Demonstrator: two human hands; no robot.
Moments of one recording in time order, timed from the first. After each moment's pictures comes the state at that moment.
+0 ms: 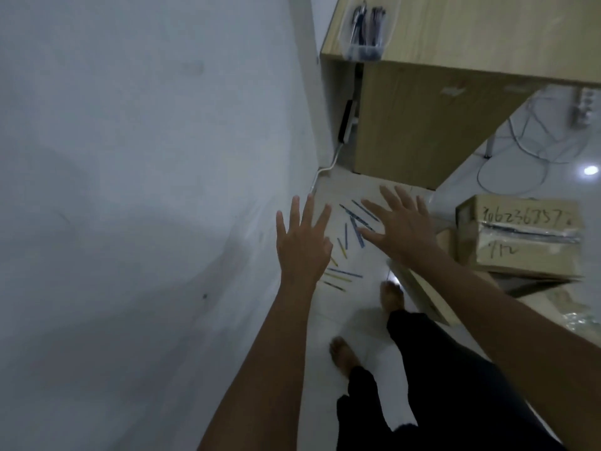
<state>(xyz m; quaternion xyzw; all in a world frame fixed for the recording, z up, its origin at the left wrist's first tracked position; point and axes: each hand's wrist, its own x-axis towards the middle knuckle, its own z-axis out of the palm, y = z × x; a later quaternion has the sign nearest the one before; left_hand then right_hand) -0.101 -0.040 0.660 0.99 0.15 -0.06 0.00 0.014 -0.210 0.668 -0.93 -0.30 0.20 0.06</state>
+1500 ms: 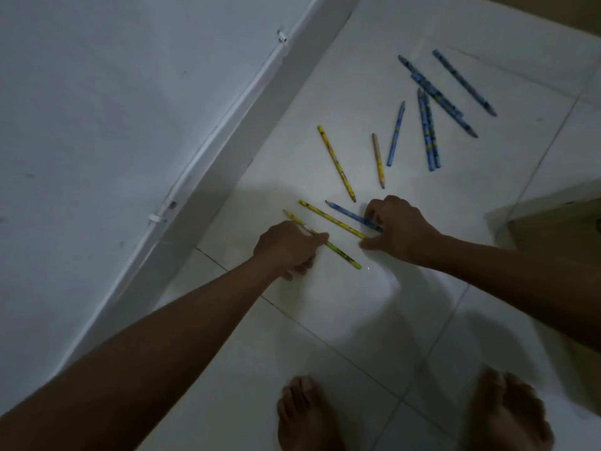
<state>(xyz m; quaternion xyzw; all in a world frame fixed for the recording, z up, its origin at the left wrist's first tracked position) -0.176 -0.039 -0.028 0.72 0.48 -0.31 0.40 -0.033 -0.188 -0.039 -0.85 -0.40 0.34 0.08</state>
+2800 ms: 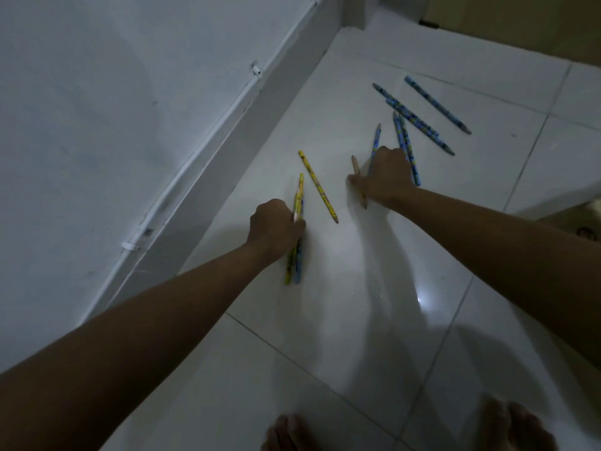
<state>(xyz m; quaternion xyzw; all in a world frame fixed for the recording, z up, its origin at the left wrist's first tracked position) -0.131 -0.015 -0.053 0.87 0.41 -0.11 0.24 0.043 -0.129 -0.046 -0.94 -0.22 0.20 0.18</state>
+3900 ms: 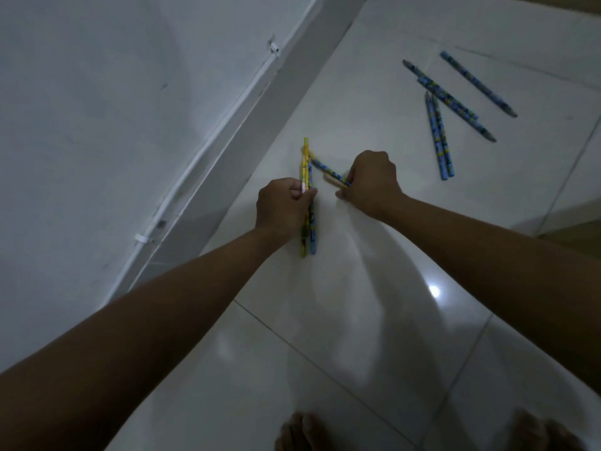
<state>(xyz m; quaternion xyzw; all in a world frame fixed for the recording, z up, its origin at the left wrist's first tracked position) -0.127 0.003 -0.064 0.82 0.44 0.06 0.35 0.003 -0.094 -0.055 -0.90 -0.27 0.28 0.18</state>
